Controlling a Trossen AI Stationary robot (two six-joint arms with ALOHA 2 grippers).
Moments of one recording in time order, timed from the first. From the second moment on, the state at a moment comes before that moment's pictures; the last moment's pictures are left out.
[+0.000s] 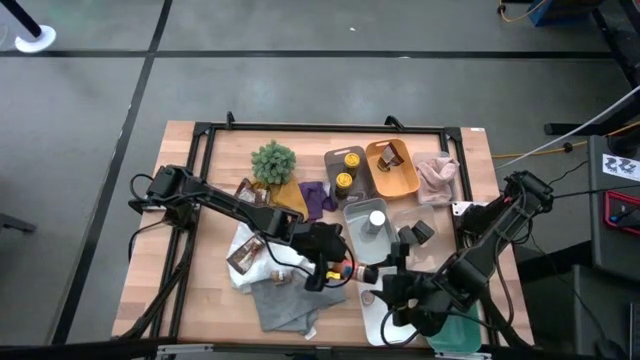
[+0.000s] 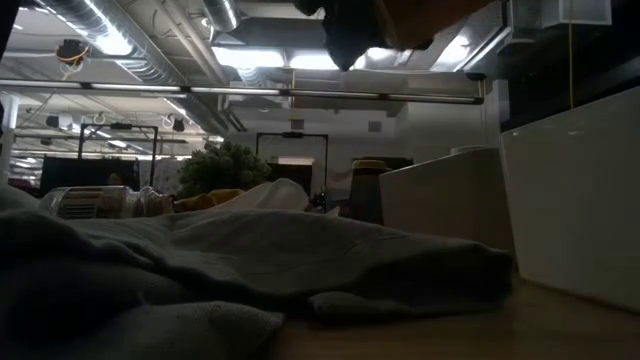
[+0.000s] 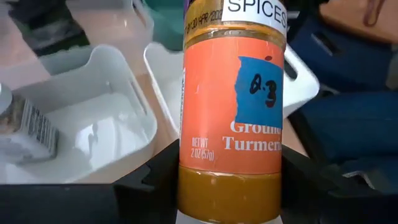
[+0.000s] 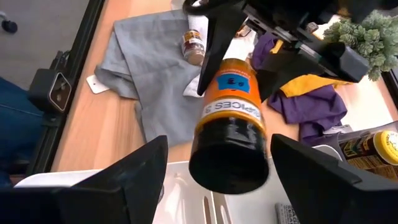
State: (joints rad) left arm -0.27 1.85 1.41 -0.19 0.10 -0.10; right arm 0.81 1.60 1.44 -0.86 0.66 0.49
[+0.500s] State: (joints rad) left arm -0.27 1.85 1.41 -0.07 0.12 -0.13; right arm 0.81 1.60 1.44 -0.86 0.72 0.49
